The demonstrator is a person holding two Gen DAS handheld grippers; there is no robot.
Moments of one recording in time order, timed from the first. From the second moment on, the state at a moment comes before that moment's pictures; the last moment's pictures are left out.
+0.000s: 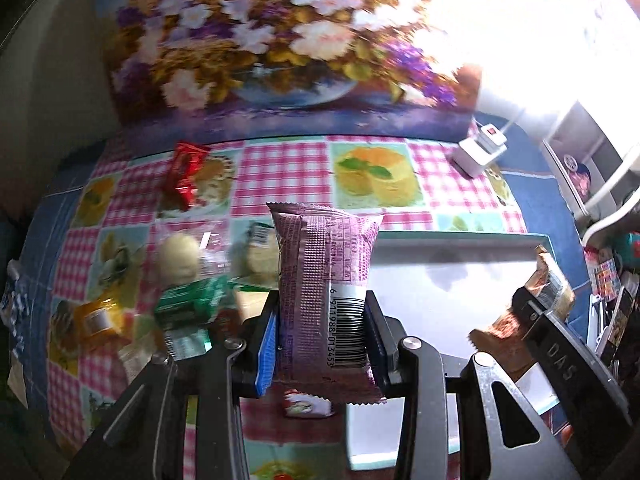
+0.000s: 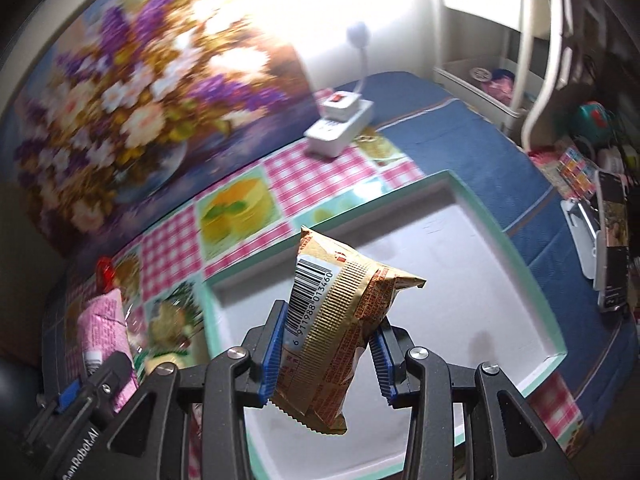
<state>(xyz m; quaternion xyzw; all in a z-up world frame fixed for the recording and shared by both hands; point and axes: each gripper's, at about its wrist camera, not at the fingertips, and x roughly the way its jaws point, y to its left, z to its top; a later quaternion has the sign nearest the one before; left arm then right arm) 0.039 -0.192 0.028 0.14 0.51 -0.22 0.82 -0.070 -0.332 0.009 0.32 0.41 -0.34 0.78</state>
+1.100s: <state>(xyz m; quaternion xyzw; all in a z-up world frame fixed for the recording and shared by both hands) 0.032 -0.310 -0.055 0.22 0.55 -0.29 0.75 -0.092 -0.426 -0.068 0.40 0.44 -0.41 0.69</state>
